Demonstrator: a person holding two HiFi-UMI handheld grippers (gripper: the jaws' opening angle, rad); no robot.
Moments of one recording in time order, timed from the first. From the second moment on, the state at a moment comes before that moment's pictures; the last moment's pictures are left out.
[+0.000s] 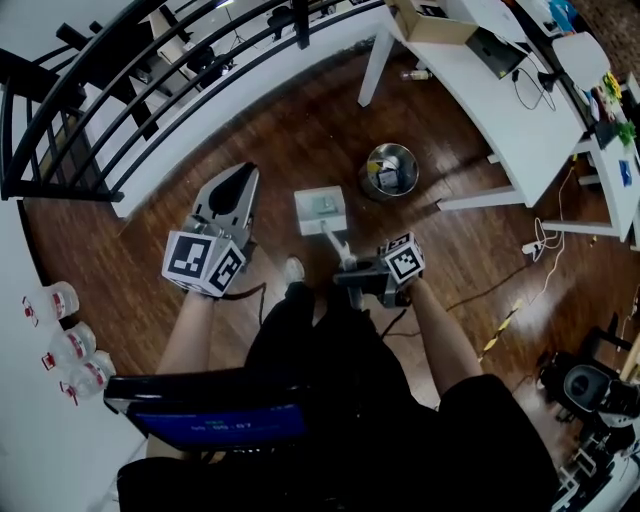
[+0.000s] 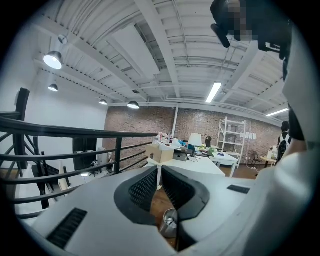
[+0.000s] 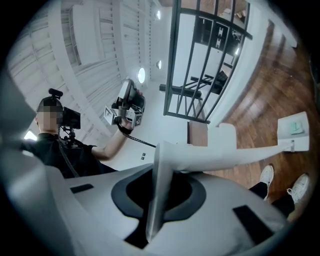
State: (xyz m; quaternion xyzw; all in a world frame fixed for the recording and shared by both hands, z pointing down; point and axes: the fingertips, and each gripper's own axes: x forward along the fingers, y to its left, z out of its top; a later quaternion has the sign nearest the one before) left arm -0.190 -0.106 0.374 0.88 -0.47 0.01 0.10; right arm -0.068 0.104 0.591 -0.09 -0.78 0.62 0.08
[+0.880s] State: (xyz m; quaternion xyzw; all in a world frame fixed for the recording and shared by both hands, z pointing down) left arm -0.191 -0.106 0.429 0.90 -0.36 -0.03 0.24; right arm -0.076 0.104 0.500 -0.08 -0.83 0.55 0.08
